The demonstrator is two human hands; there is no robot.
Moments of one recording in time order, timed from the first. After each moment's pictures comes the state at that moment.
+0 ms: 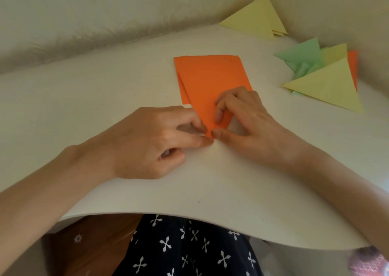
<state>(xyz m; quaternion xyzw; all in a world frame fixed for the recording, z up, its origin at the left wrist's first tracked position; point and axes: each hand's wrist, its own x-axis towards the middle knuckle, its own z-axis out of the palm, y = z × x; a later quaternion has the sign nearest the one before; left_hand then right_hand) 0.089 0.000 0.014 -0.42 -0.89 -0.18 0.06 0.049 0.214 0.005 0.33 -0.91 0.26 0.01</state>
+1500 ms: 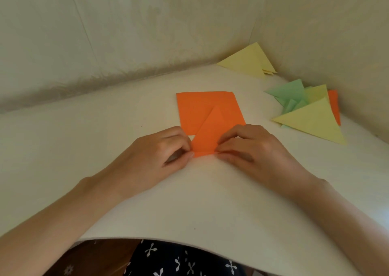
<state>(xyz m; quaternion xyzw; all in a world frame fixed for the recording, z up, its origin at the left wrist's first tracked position) 0.080 0.001 -0.003 -0.27 -0.91 -0.28 0.12 0.036 0.240 0.008 0.44 -0.86 0.21 0.14</state>
